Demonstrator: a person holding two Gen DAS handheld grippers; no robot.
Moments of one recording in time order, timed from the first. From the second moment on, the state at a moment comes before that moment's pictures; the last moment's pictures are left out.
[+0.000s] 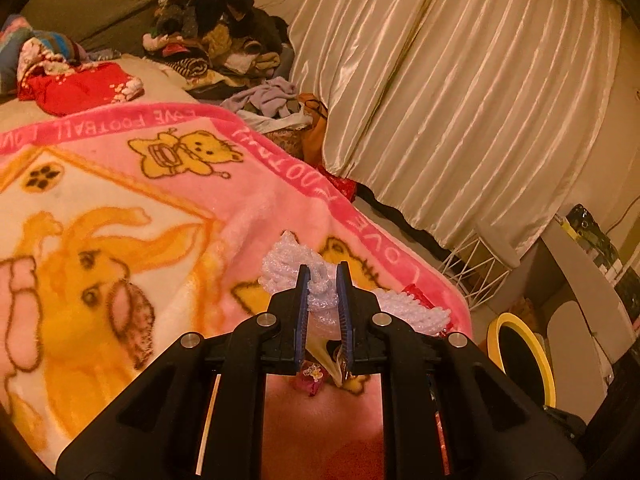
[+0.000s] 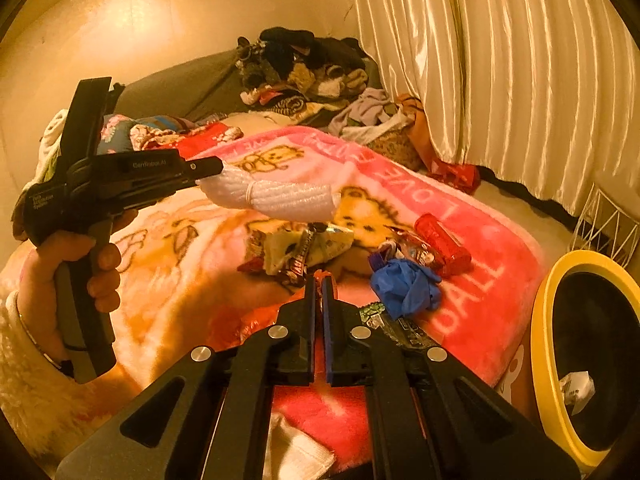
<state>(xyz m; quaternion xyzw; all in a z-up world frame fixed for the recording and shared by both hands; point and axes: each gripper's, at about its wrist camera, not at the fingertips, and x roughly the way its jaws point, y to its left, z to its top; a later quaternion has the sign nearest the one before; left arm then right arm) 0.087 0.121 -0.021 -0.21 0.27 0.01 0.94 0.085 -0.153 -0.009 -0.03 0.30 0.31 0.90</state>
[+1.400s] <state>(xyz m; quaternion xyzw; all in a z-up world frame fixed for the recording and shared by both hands) 0.074 0.024 0.020 -0.11 0.24 -0.06 0.96 0.081 -0.259 0.056 0.06 0.21 0.21 0.95</state>
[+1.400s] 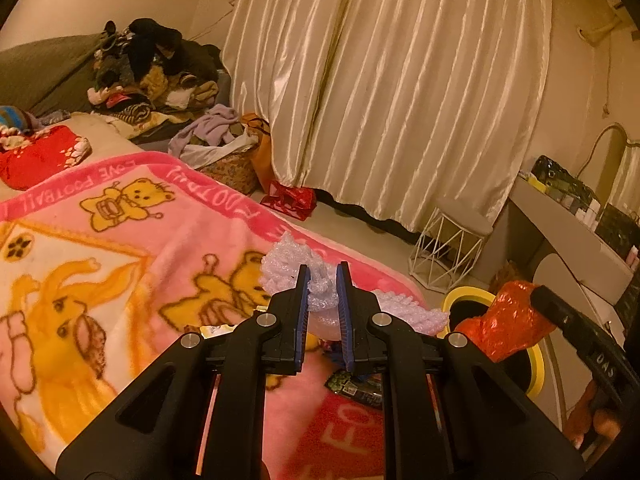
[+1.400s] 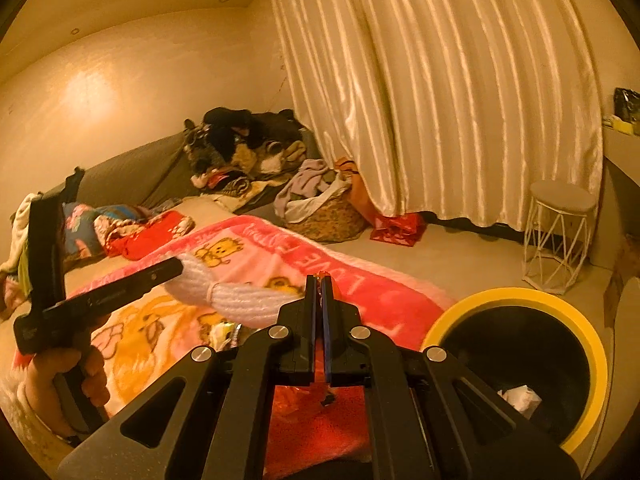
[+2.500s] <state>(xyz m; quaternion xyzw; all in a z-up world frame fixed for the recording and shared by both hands) 0.087 -0.046 0.018 -0.07 0.25 -0.11 0.96 0.091 -0.347 0.041 0.11 0.19 0.08 0.97</state>
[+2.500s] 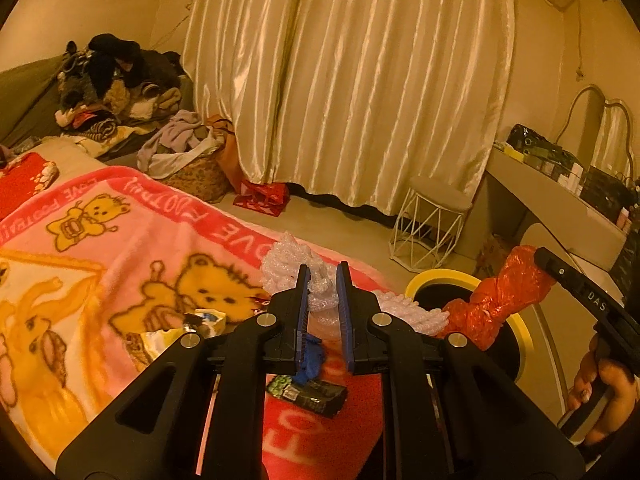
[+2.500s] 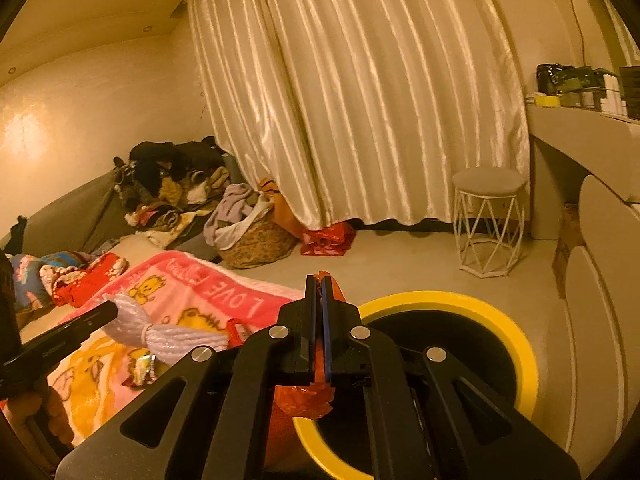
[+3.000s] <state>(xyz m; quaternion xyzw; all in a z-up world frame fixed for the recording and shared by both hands) 0.094 -0.088 0.016 -0.03 0.25 -0.14 0.96 0.093 -0.373 0.031 0.11 0.19 0.02 0.97</state>
